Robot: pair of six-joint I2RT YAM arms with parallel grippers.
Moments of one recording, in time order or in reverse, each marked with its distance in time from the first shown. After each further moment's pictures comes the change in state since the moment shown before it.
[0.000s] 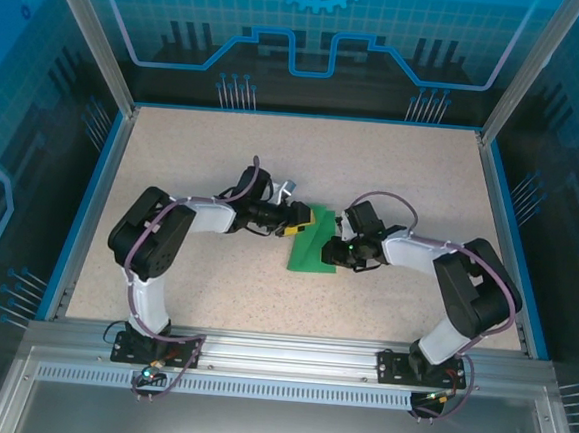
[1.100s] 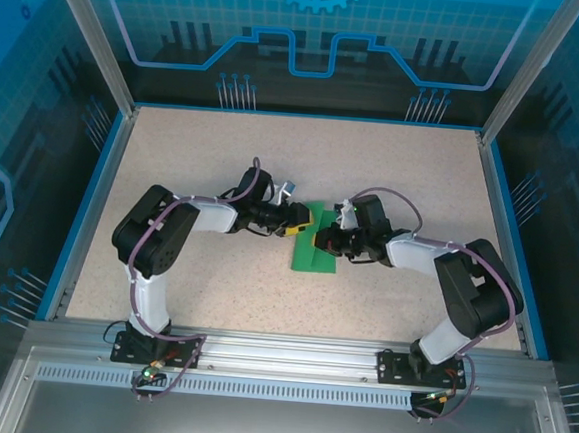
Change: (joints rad) left arm 0.000 0.010 0.006 -0.016 -0.037 -0.002; right arm -0.029 0.013 -0.029 0.302 -0.236 0.186
